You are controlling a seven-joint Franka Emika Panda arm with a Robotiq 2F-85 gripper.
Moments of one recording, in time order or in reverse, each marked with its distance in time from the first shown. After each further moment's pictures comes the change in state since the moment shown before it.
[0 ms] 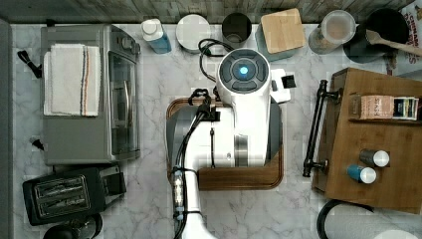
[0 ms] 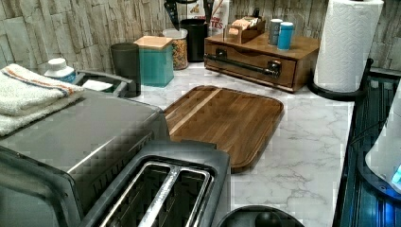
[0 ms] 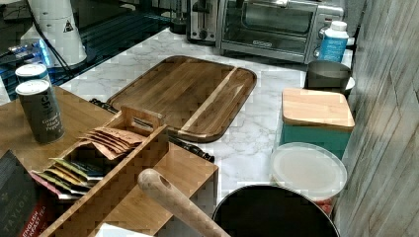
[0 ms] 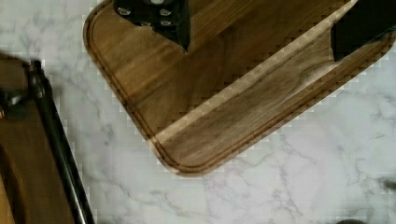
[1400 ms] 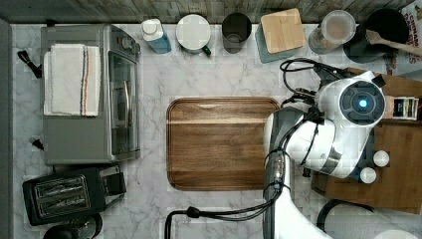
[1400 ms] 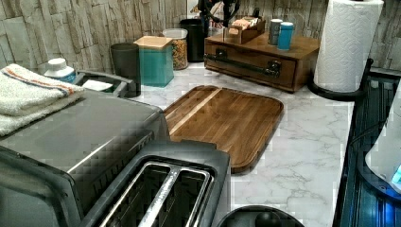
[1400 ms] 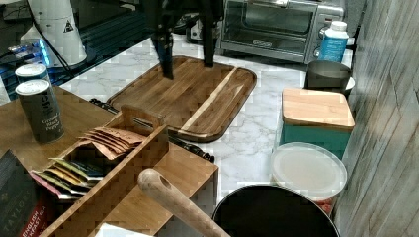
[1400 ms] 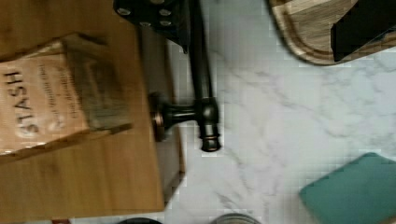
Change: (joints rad) arm -0.261 0.105 -0.096 -0.065 -0.024 0.389 -0.554
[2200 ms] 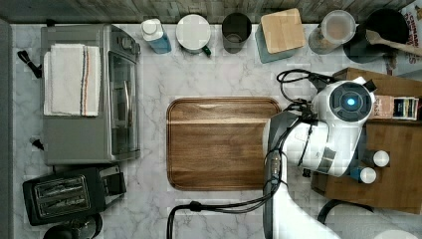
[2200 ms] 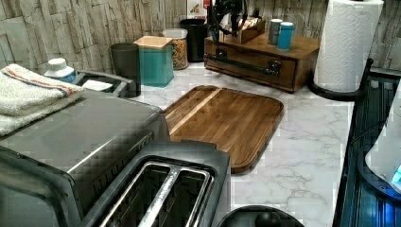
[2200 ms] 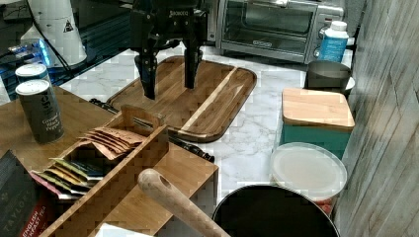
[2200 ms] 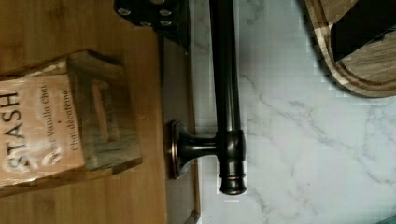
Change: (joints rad) arm -0.009 0.036 0.006 -0.038 -0.079 -0.002 0.000
